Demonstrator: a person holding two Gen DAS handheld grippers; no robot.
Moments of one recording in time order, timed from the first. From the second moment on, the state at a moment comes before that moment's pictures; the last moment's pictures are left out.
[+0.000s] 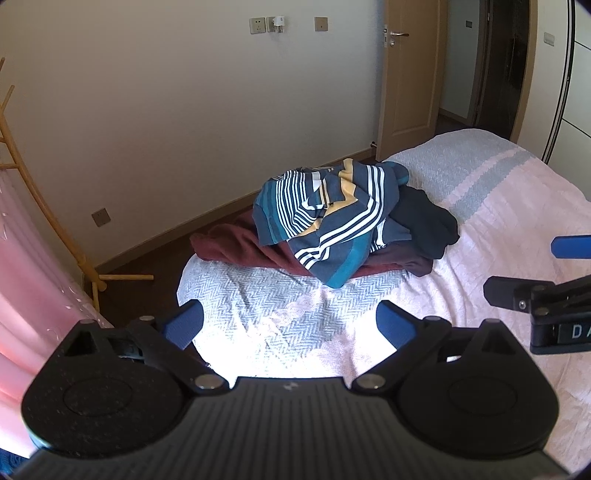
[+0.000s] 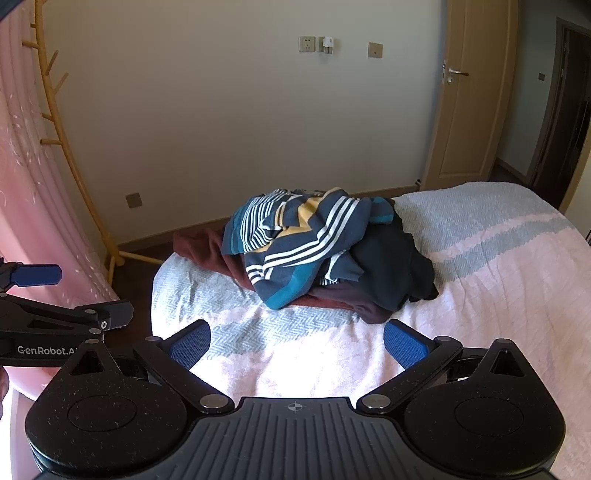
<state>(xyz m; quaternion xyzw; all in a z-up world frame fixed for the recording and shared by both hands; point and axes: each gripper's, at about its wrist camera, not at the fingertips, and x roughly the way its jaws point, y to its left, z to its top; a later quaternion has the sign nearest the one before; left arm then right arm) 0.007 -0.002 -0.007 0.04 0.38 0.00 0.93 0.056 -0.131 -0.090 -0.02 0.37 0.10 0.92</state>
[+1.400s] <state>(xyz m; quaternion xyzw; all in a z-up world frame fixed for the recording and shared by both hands) 0.002 -0.012 -0.012 0.07 0.40 0.02 0.92 0.061 -0.153 -0.107 0.02 0.39 0.12 0.91</state>
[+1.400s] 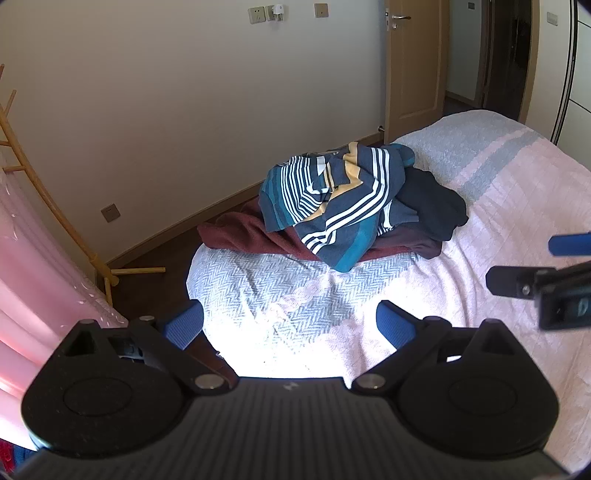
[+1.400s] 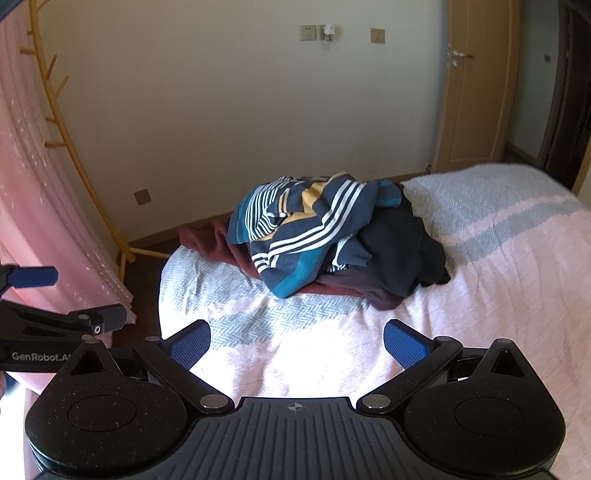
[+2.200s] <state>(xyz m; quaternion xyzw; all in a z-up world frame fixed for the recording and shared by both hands) 0.232 0.034 -0.118 0.22 0.38 -0.12 0.89 0.206 -0.190 -0.156 0.08 0.39 0.09 0.91</state>
